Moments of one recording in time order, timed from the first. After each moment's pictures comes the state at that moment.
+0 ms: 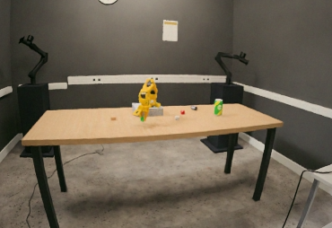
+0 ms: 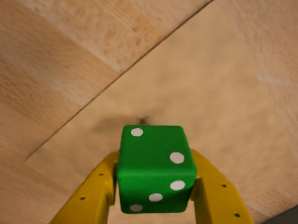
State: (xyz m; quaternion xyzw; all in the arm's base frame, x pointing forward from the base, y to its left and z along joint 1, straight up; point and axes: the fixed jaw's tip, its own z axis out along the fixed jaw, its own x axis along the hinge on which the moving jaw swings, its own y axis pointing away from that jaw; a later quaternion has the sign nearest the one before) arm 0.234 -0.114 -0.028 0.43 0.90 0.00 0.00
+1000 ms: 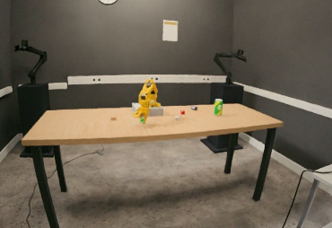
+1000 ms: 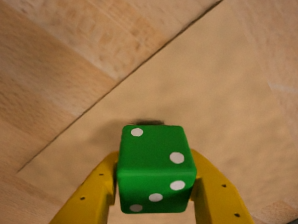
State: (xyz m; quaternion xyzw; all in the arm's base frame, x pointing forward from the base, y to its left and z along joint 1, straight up) arm 0.234 -0.114 -0.037 0.43 0.90 0.00 0.00
